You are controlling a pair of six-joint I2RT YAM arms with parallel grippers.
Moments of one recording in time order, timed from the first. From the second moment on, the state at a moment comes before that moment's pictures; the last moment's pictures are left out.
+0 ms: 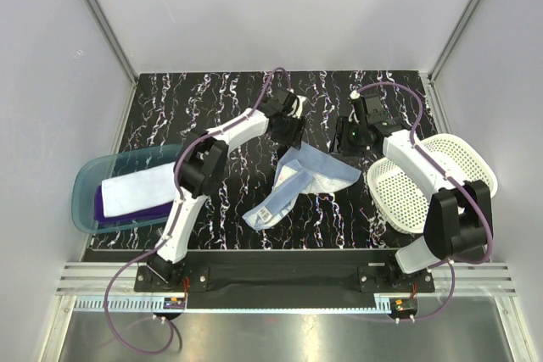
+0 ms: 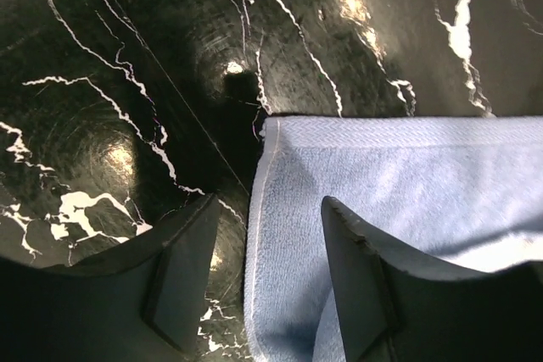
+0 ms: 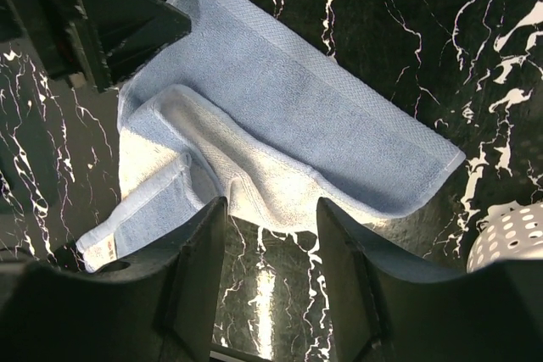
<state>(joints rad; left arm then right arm) -0.60 2.34 1.91 -0.57 0.22 -0.21 0.30 1.52 1.17 -0.60 -0.12 0.41</state>
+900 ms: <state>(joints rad) -0.54 1.94 1.33 -0.54 -0.07 -0.41 0.30 1.66 1.21 -0.55 -0.21 0.40</state>
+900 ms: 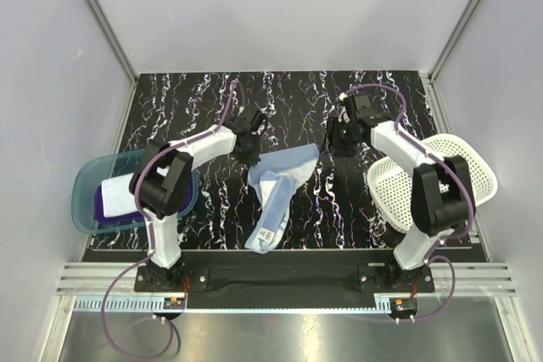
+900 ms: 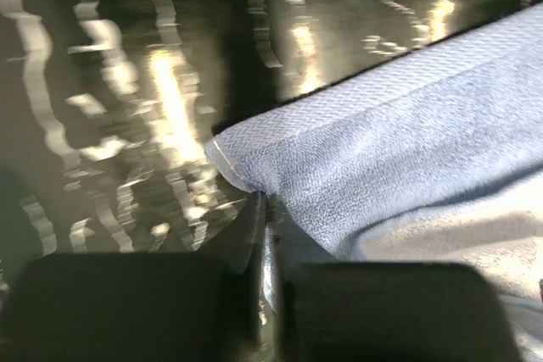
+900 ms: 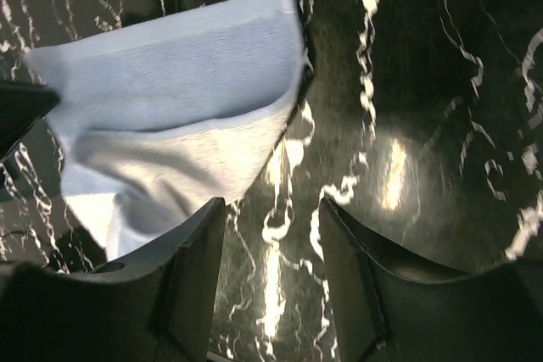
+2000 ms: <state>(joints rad) -0.44 1.99 1.38 -0.53 0.01 -0.38 0.30 2.13 1.56 -0.52 -0.28 0.19</state>
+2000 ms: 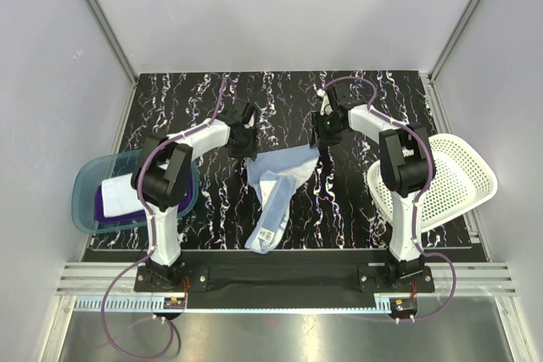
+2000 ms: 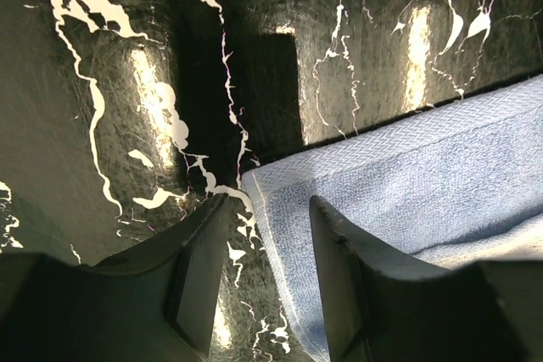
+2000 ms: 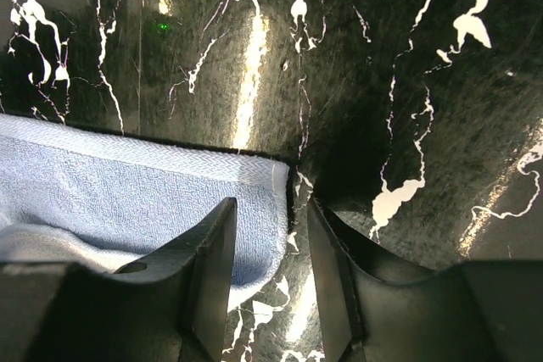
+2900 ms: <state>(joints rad) -0.44 2.03 1.47 -0.59 0.07 -0.37 0.30 2.12 1.54 -0.51 -0.27 0.22</state>
